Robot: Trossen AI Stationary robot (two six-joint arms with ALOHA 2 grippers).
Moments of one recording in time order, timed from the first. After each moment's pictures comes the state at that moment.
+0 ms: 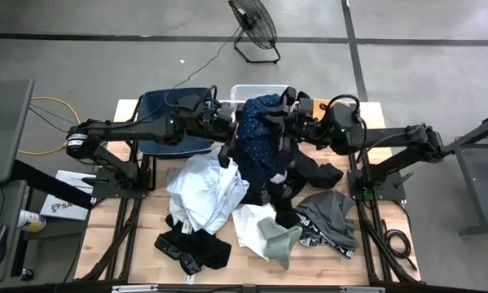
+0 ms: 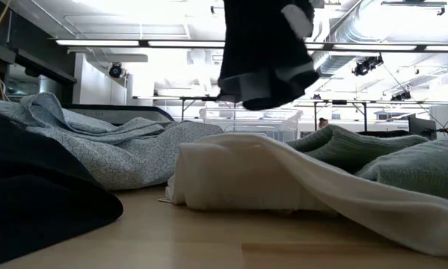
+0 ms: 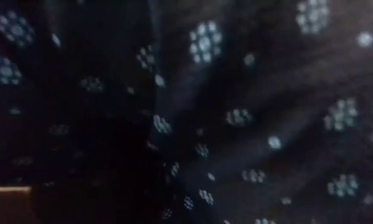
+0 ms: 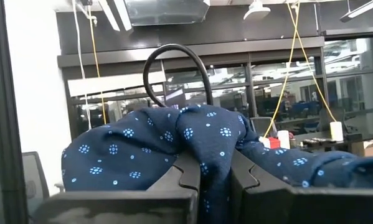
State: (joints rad) left arm 0.12 1.45 1.36 0.29 0.34 -0.24; right arm -0.01 1.36 1.29 0.48 0.15 0.08
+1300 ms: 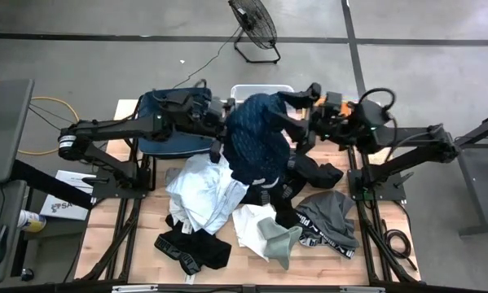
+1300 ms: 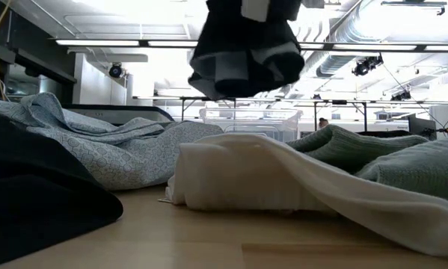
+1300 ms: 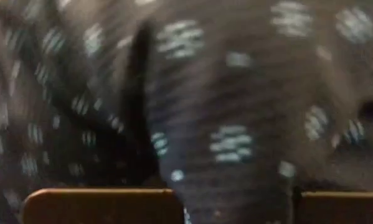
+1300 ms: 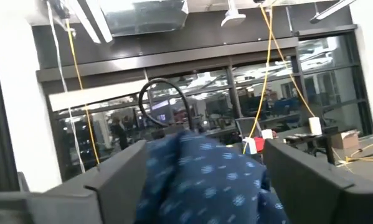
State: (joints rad) left arm 0.16 1.34 1.36 0.15 0.33 -0.21; right arm 0.06 1.20 1.29 0.33 0.29 0.11
